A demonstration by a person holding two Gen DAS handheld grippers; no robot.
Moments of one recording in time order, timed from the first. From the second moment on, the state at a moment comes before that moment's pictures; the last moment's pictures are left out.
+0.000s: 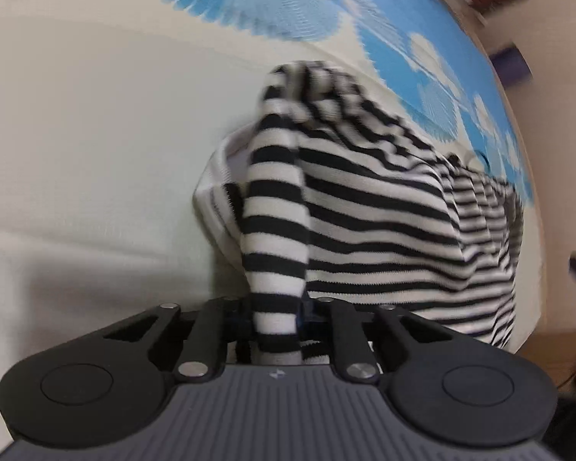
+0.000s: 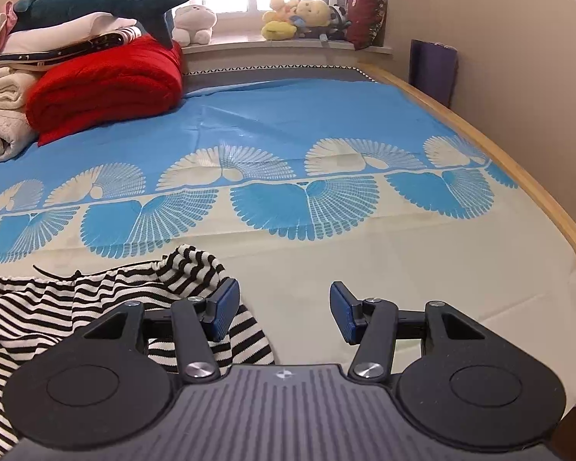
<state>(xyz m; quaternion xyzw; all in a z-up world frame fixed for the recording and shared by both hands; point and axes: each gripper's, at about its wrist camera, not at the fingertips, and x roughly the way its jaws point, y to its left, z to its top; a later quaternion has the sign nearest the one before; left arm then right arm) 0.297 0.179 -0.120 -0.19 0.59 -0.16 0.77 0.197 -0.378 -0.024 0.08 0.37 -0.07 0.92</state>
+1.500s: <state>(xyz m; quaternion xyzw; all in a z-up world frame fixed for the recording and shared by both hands) 0.288 -0.050 0.020 -0.29 0.46 -0.30 0.79 0.209 -0.370 -0.023 0.11 0.36 -0.05 0.93</state>
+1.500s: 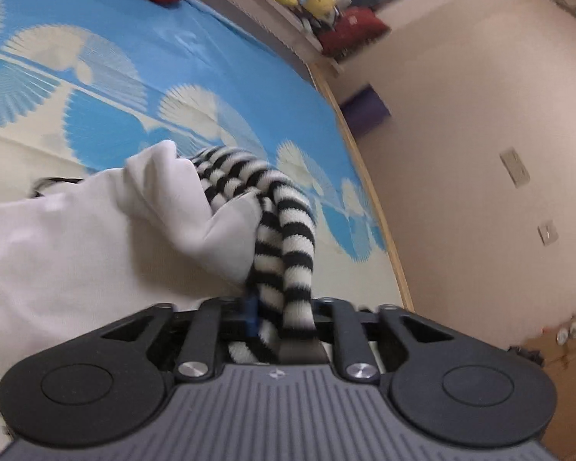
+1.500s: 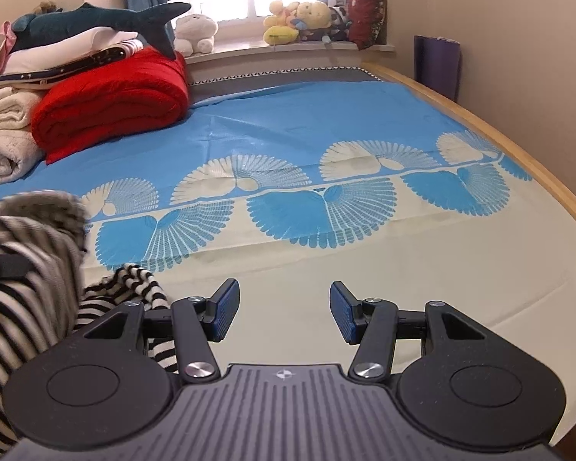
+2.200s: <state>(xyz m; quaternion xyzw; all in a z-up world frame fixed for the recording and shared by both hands) 0.238 0.027 0.010 -0.06 0.49 -0.30 0.82 0.223 -0.291 -0.068 0.15 0.52 0.18 0.82</state>
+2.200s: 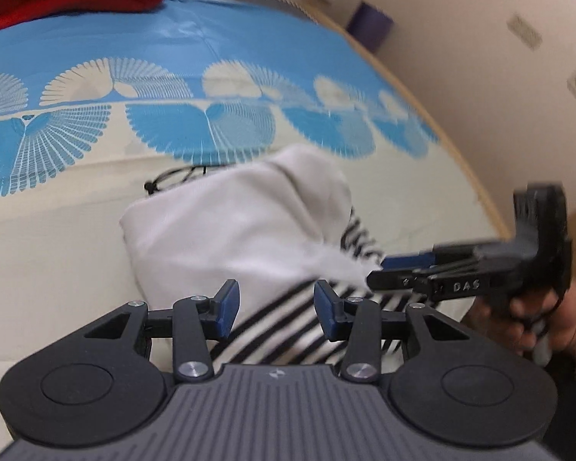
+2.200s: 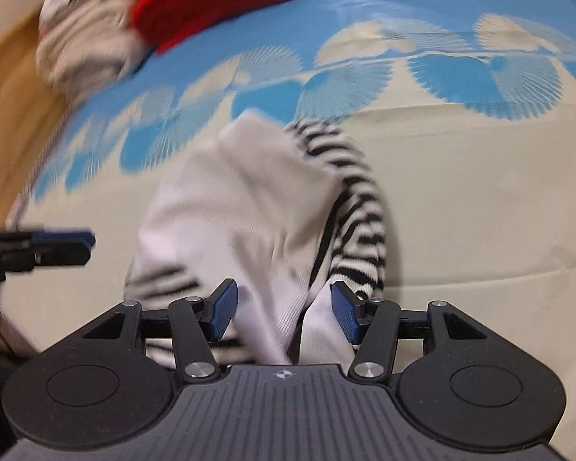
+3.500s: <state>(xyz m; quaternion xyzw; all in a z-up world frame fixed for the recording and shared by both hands) 0.276 0.018 -0.055 0.02 0.54 -0.27 0.80 0.277 -0.332 -0.085 0.27 0.40 0.08 0.87</state>
